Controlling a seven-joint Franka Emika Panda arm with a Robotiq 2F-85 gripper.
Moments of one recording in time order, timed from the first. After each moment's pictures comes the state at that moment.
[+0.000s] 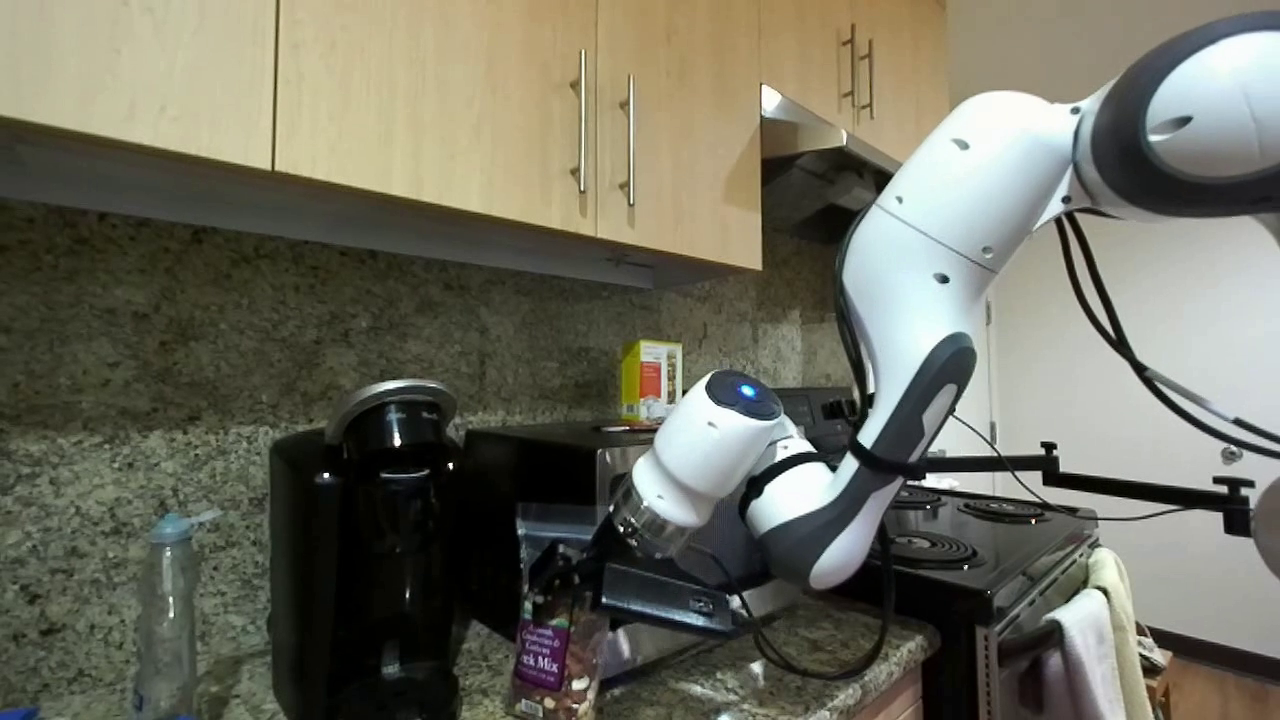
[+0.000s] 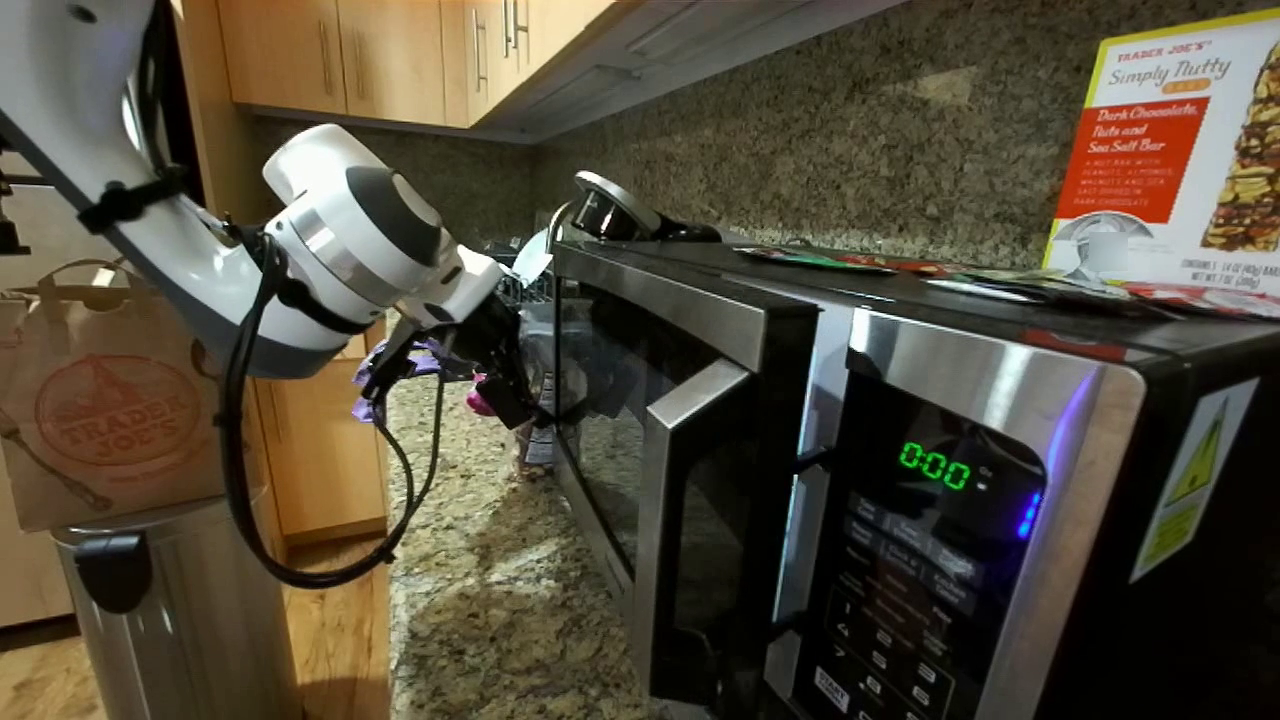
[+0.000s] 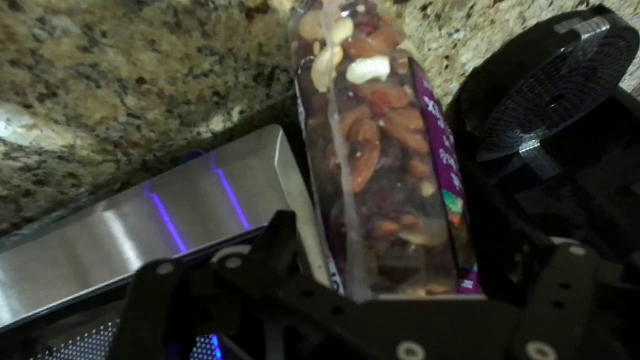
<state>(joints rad) 0.63 0.34 -0.73 -2.20 -1.03 3.21 1.88</state>
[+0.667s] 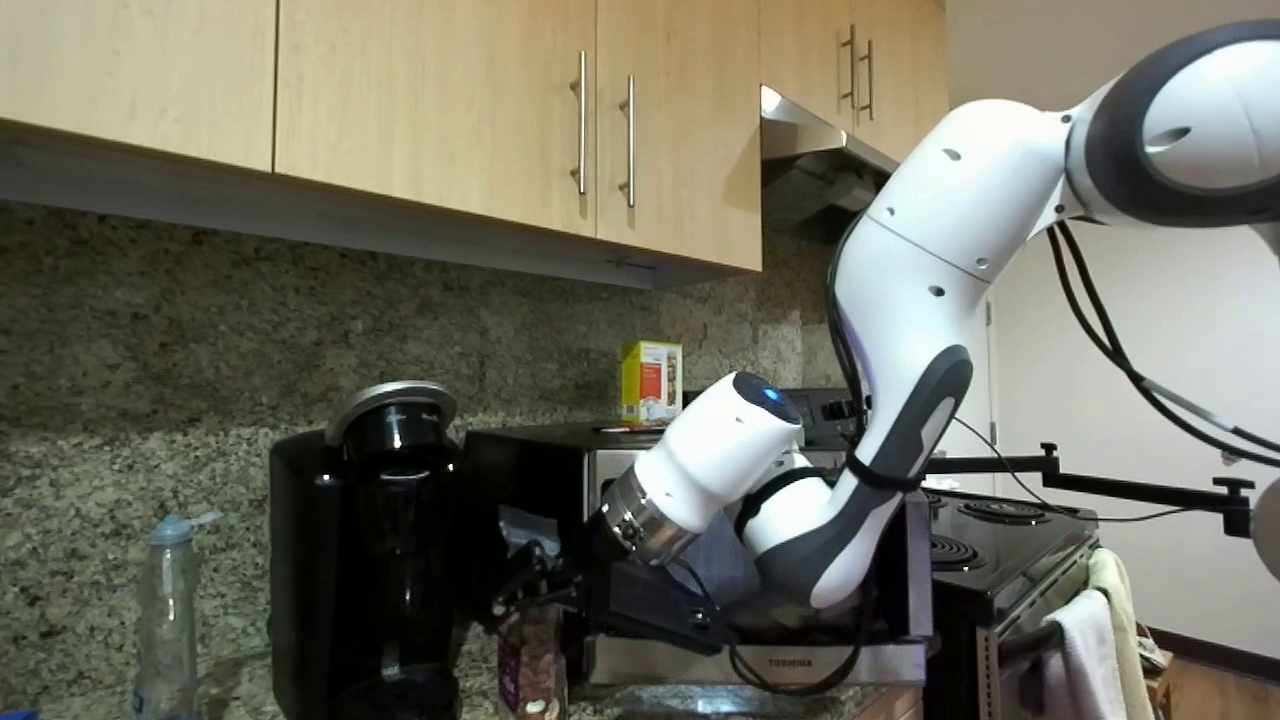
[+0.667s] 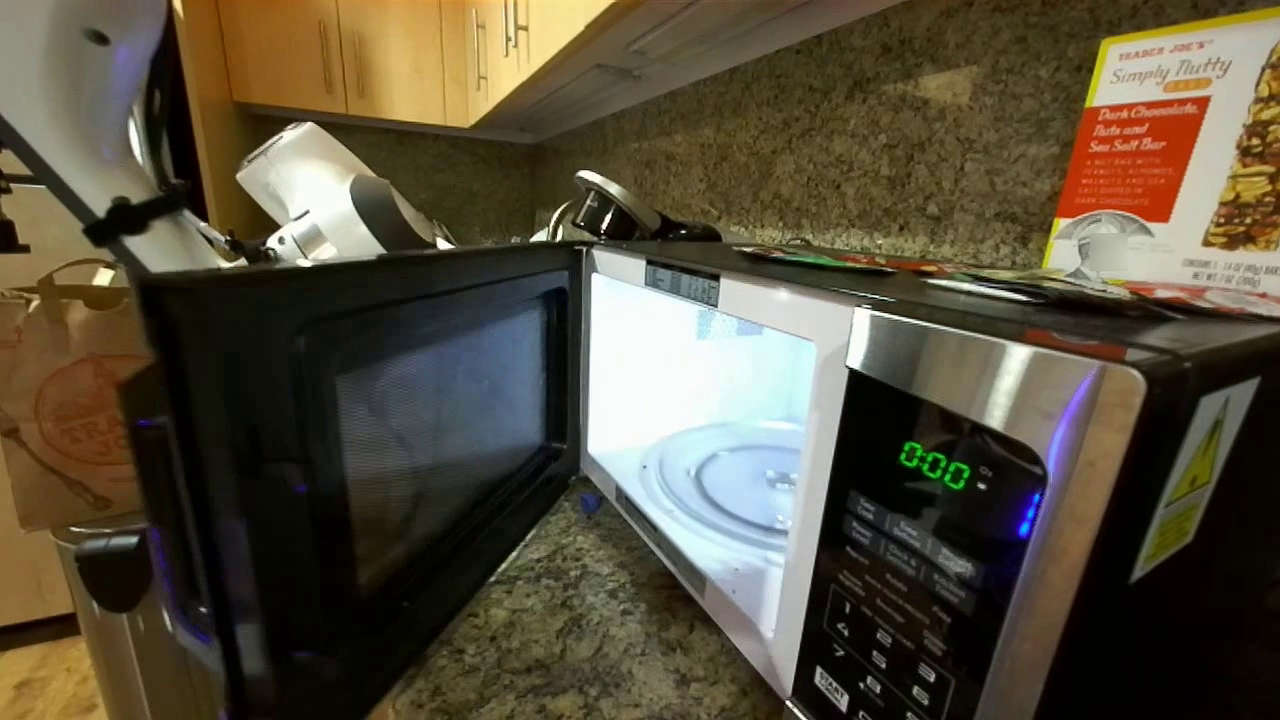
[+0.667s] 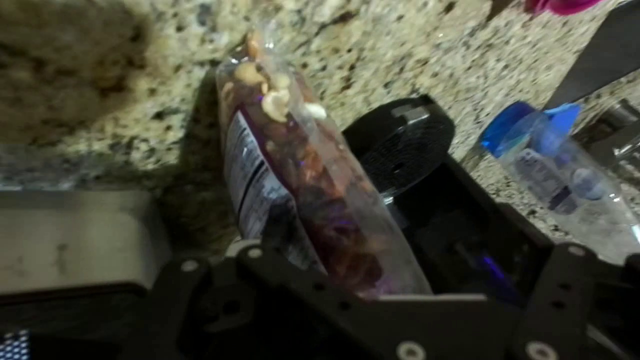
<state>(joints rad) 0.64 0.37 -0.71 -2.19 -1.04 3.46 1.81</state>
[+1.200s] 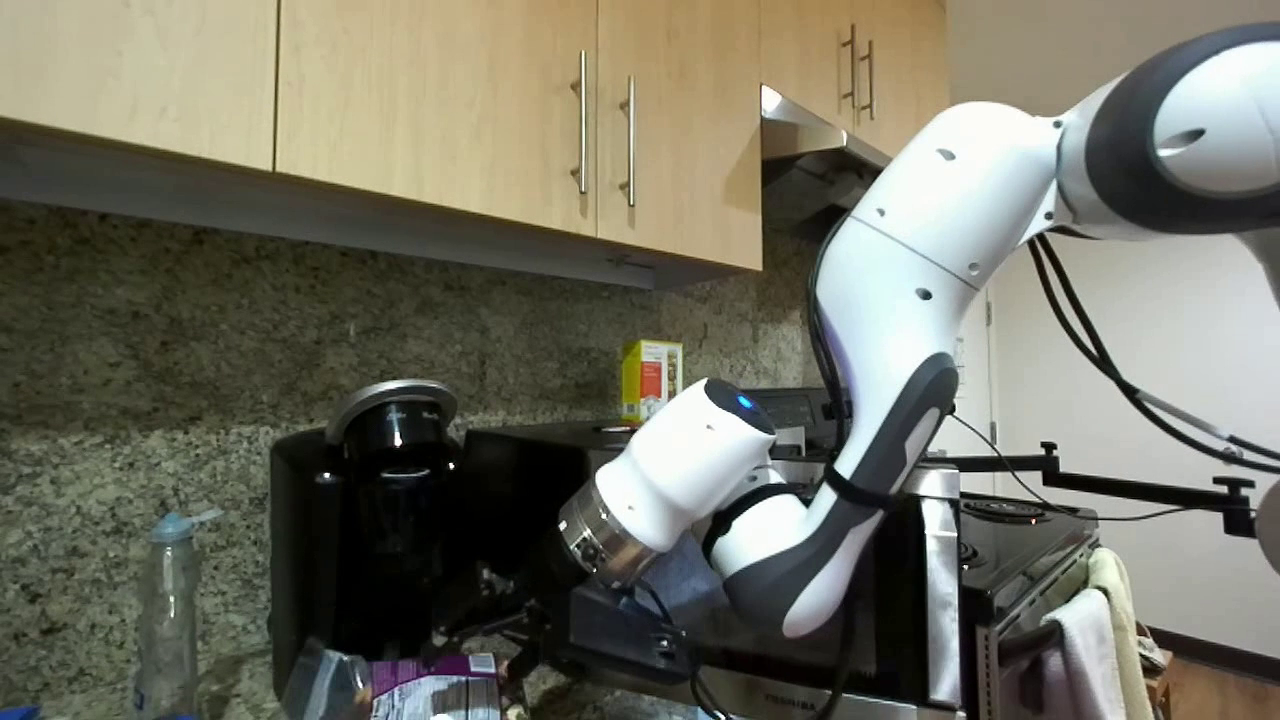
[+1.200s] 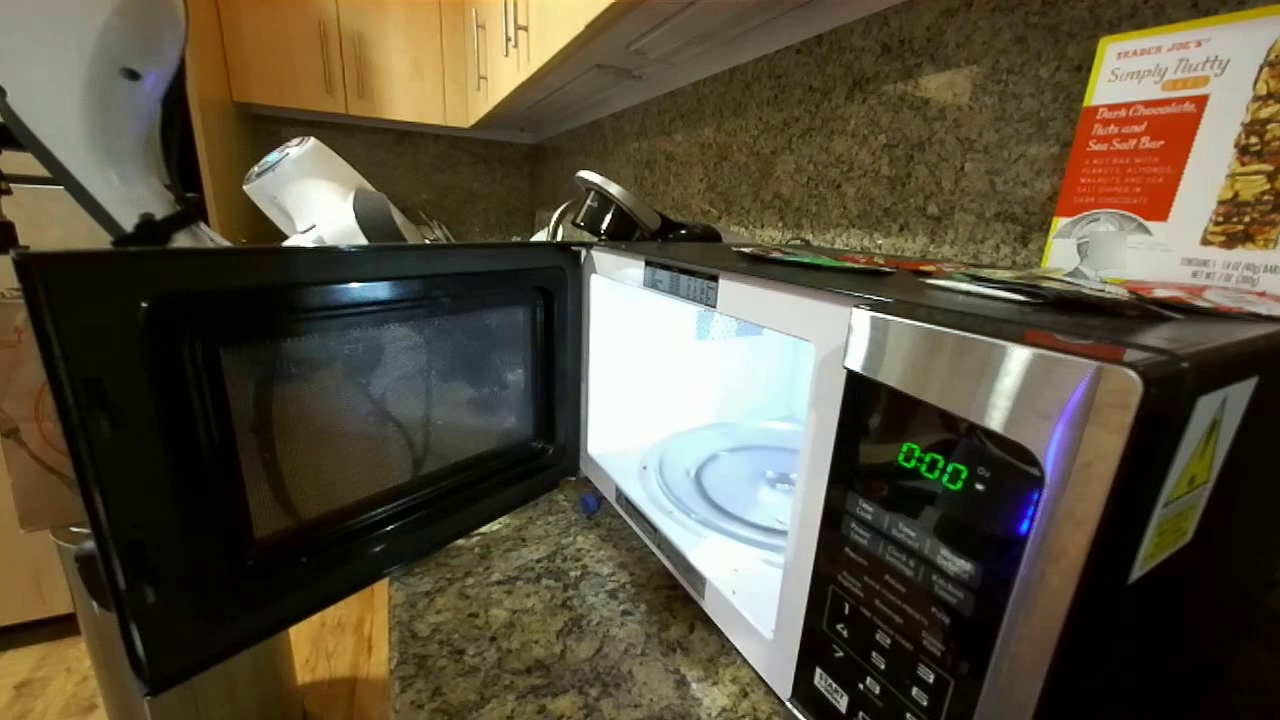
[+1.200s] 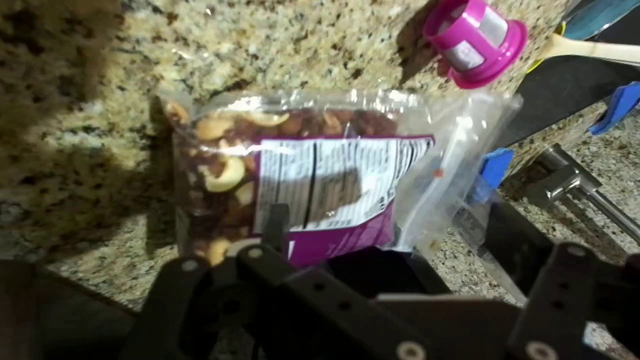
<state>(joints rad) 0.57 0.40 -0.54 -2.13 -0.98 3.44 1.74</state>
